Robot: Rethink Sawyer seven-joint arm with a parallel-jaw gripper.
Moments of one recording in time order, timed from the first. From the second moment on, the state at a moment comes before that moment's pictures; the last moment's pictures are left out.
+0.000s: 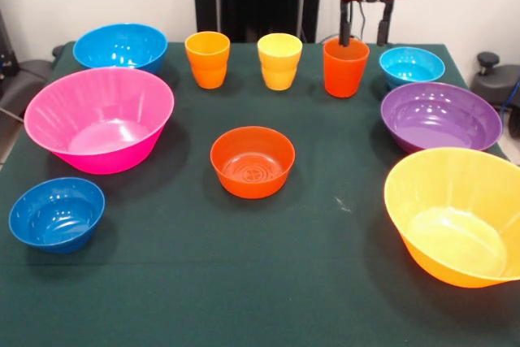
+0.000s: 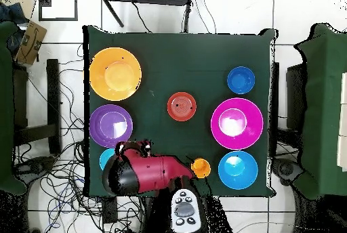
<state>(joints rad) -0.10 -0.83 0.07 2.12 -0.16 0.09 1.85</state>
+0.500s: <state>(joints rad) -0.07 -0.79 0.04 2.13 -0.16 0.05 1.85</state>
